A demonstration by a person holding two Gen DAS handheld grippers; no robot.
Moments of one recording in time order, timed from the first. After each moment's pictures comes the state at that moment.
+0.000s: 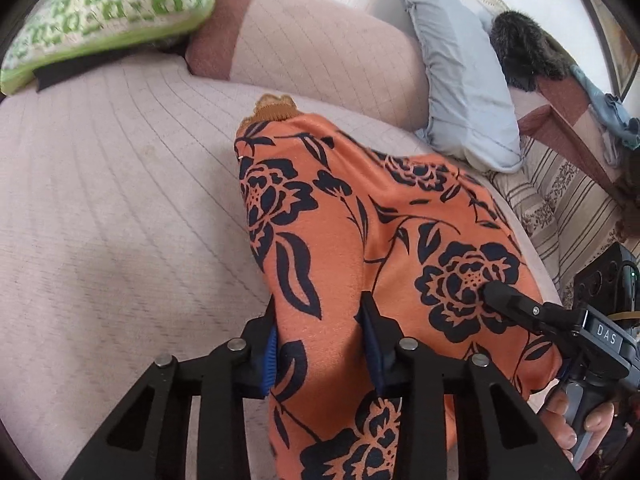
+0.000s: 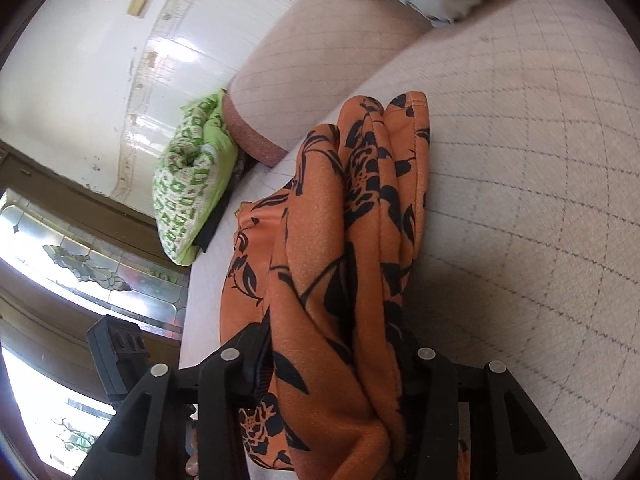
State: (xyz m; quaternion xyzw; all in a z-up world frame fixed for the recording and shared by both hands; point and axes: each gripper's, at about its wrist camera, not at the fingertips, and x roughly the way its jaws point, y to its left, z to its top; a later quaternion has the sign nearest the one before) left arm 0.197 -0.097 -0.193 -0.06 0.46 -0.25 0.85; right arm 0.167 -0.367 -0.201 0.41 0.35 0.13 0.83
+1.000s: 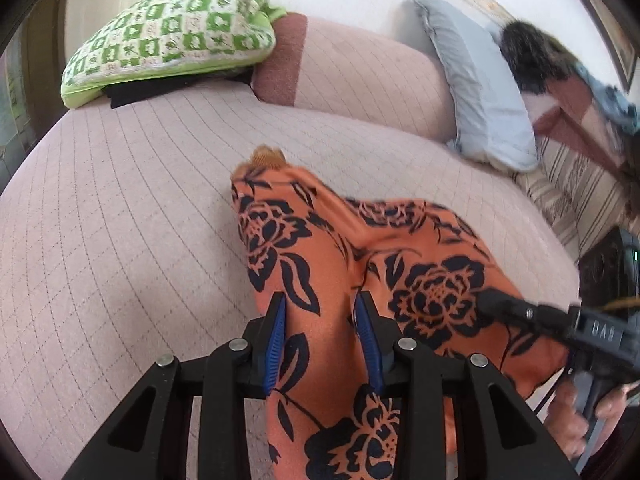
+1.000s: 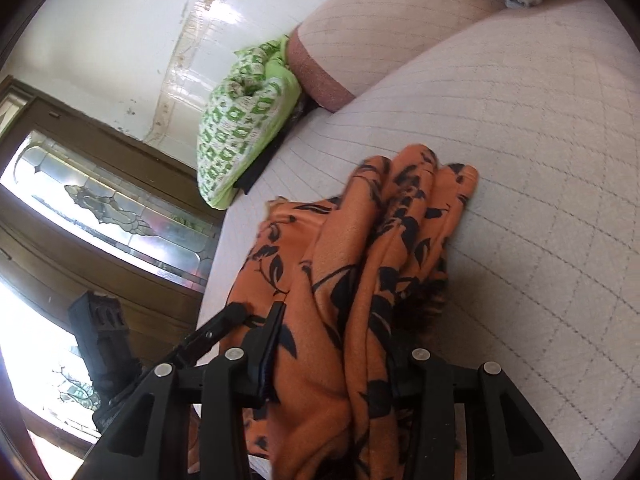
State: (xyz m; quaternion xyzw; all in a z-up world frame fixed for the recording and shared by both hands) left arm 0.141 -0.007 -0.167 -0.01 0.44 -0.20 0.88; right arm 0.131 -0.264 -0.187 0.38 0.38 0.19 0.82
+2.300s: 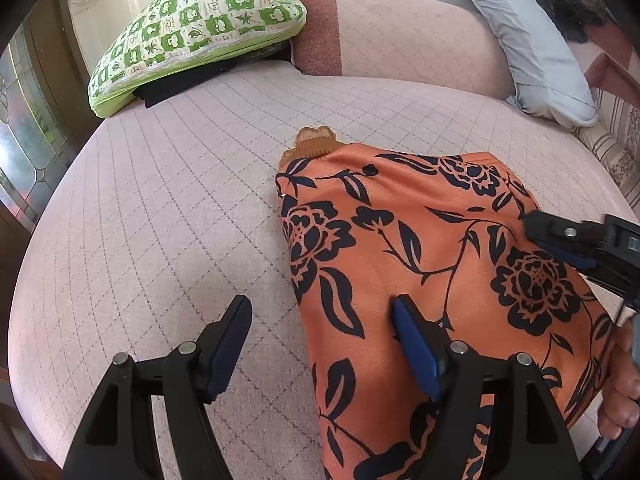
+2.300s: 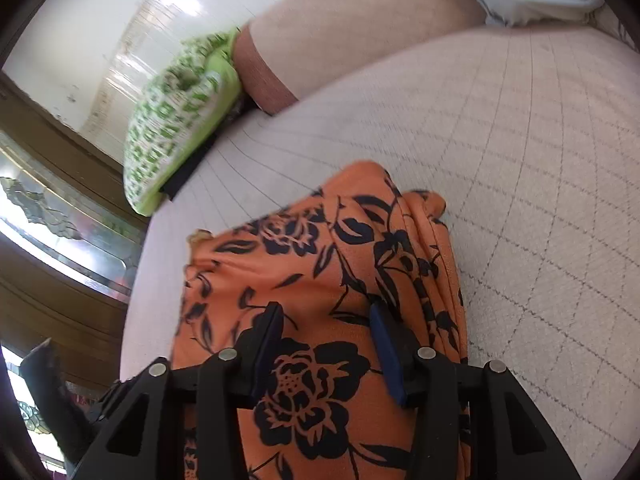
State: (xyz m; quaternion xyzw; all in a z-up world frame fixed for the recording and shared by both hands) left arm 0.166 -0.009 -0.195 0.09 0.46 -0.10 0.88; right arm 0.181 -0.258 -0.190 0.31 0.40 0.07 0.86
